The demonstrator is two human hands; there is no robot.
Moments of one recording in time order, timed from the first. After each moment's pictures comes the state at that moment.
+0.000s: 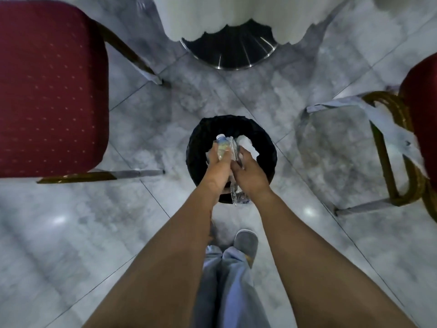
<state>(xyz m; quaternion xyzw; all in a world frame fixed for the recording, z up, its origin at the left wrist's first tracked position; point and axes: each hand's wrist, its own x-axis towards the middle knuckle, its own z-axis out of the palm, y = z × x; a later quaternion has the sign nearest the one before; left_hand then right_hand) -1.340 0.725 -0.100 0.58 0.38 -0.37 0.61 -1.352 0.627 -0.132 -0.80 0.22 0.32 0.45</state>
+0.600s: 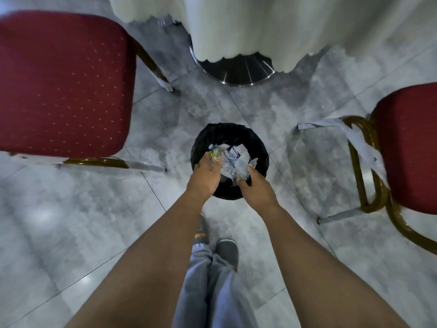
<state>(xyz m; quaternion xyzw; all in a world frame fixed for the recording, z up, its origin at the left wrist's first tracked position) -1.374 0.762 -0.050 0.78 0.27 -0.35 0.45 -1.394 0.610 -0.061 -0.87 0.16 0.36 0.30</state>
